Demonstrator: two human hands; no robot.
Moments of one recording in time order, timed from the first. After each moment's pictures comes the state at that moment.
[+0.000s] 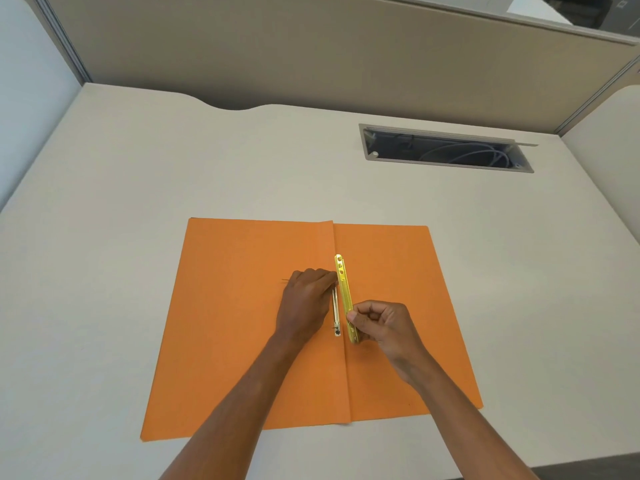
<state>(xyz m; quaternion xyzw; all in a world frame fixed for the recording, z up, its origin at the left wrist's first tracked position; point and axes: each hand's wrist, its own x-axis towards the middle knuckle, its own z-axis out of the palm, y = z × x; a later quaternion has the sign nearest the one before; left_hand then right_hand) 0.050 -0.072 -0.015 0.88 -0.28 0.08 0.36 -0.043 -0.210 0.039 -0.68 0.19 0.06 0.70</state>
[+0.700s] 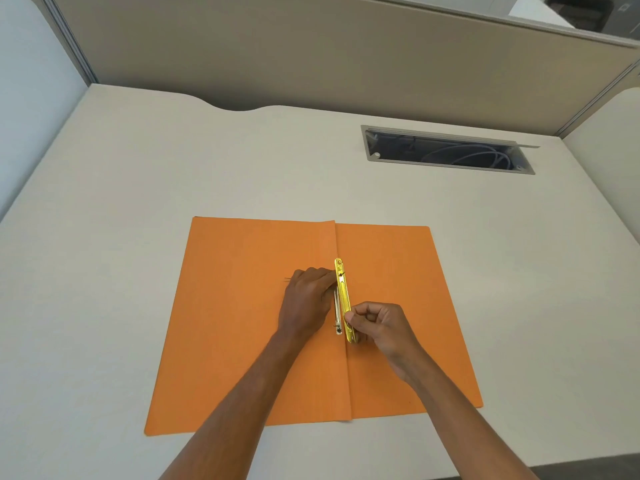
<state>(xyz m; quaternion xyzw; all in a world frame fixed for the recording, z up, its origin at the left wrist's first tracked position) 0.050 -0.071 -0.018 0.89 -0.27 0.07 0.37 -0.042 -0.207 0.032 -0.68 0.22 0.09 0.69</state>
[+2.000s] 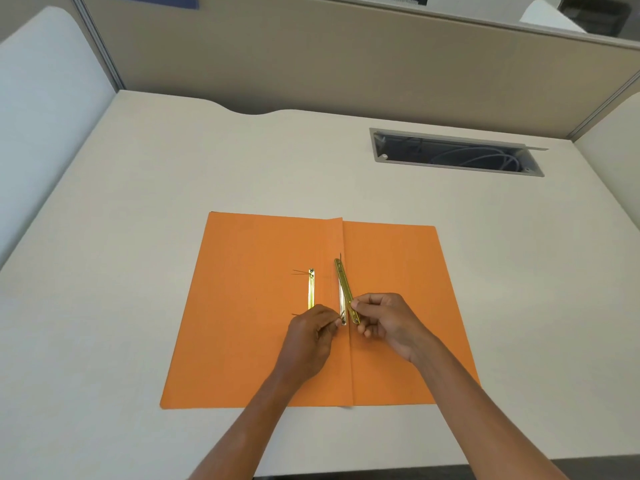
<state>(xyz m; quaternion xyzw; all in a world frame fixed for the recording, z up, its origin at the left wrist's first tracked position) -0.025 -0.044 -0.022 0.82 -0.22 -0.03 0.53 -0.033 -0.218 0.032 -0.64 0.28 0.17 0.70</state>
